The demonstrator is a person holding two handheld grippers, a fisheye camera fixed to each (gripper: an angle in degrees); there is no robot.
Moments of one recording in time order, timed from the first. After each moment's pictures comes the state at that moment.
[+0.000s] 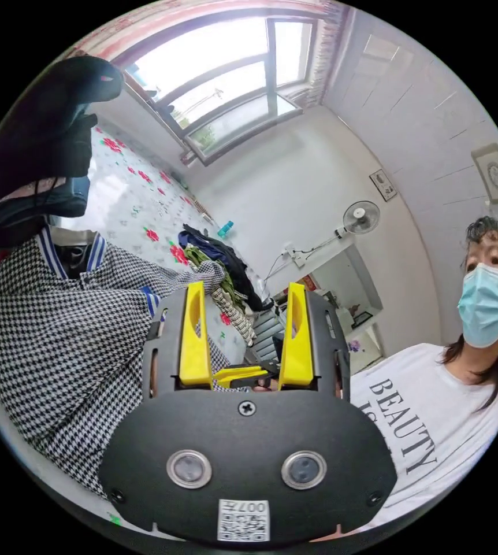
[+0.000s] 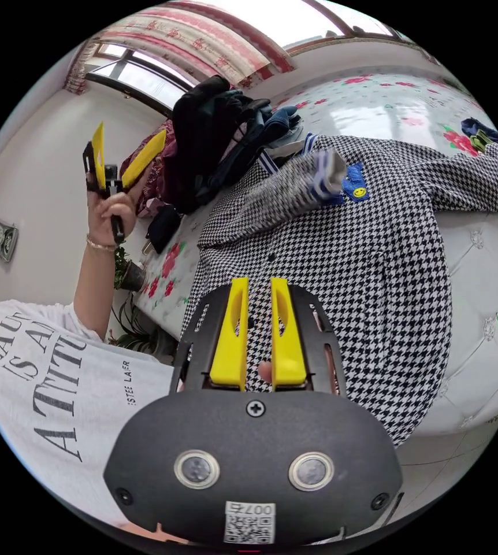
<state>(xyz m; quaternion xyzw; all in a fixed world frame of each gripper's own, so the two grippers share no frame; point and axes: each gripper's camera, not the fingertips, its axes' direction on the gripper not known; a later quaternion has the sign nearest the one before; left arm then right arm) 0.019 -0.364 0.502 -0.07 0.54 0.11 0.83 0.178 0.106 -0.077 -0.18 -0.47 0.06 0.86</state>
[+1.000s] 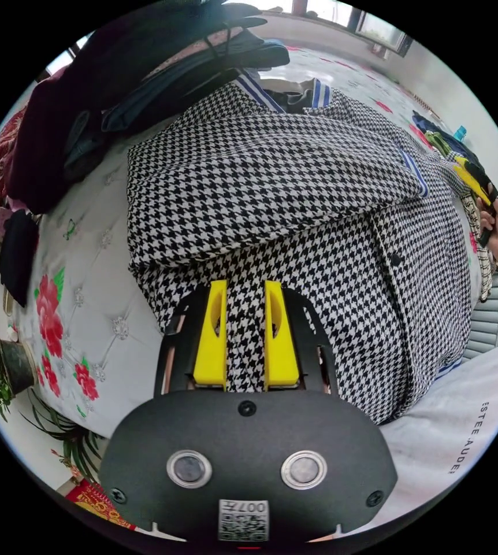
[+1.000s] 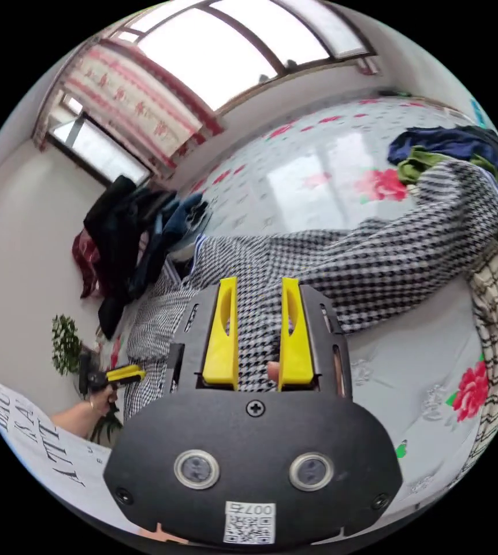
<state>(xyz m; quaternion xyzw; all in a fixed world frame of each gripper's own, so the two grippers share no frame) 0.079 -0.230 0.629 -0.24 -0.10 0.15 0.95 0.481 0.008 0.068 -0.09 -0.37 0.18 0.91</state>
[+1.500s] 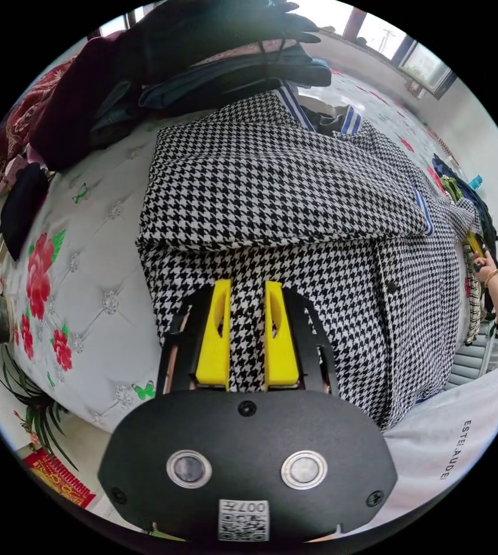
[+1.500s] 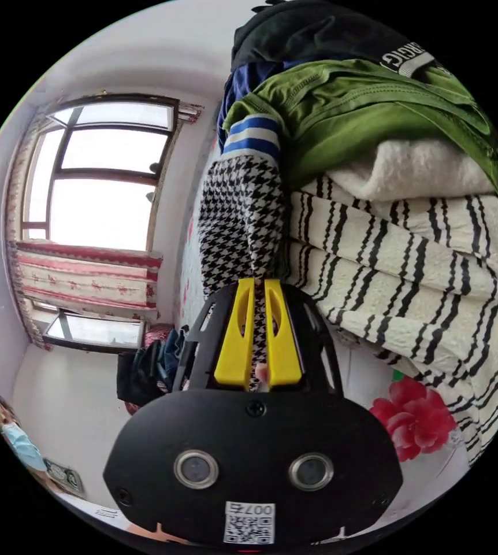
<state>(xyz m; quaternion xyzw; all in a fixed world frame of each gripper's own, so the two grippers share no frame) 0.090 -0.215 0.627 -0.21 -0.09 0.06 0.97 0.782 0.144 0.145 -0.05 -0.34 0.55 0.76</state>
